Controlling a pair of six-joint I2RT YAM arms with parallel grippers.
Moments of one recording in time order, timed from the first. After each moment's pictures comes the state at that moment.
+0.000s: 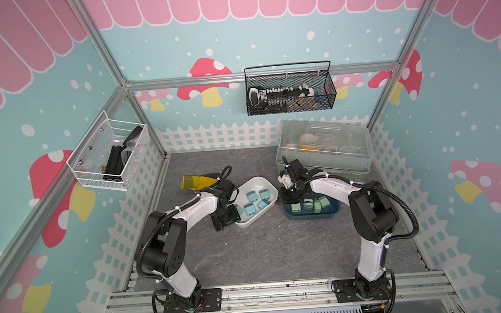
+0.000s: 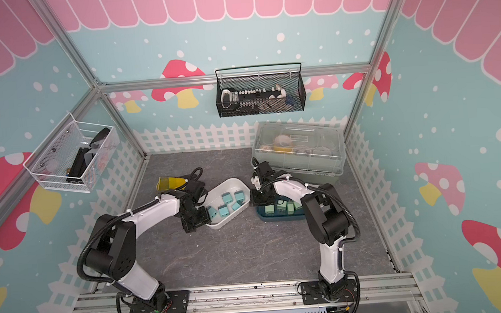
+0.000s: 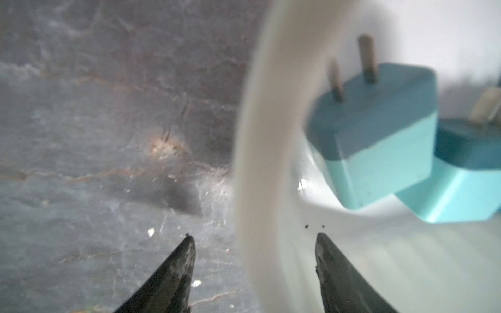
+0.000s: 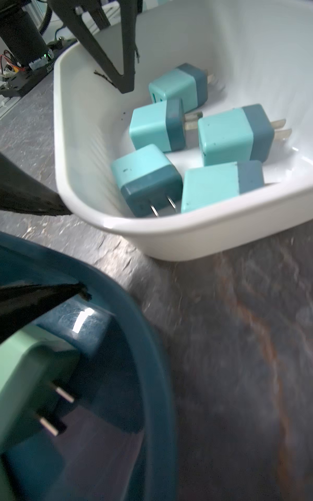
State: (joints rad) left arm -0.37 1.62 1.01 -0.84 0.10 -0.73; right arm 0.52 1.93 1.36 -0.62 -0.37 0.33
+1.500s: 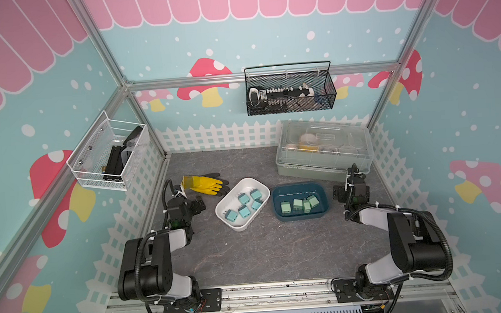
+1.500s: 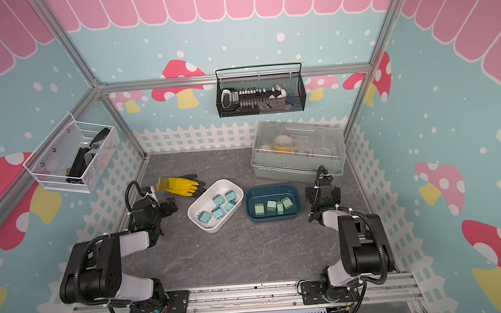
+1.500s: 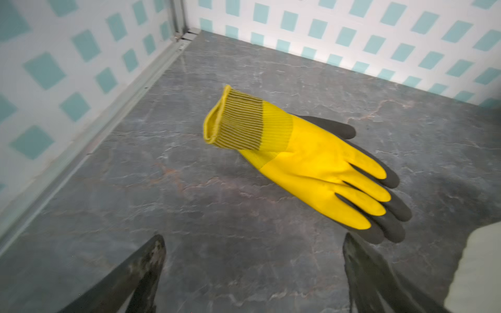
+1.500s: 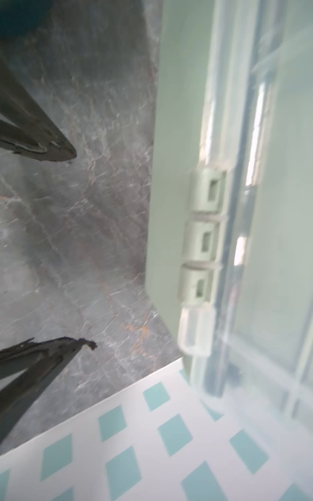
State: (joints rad) left arm 0.15 1.49 0.43 0.63 0.09 -0.14; right arm -0.01 1.52 0.56 0.38 0.29 -0.04
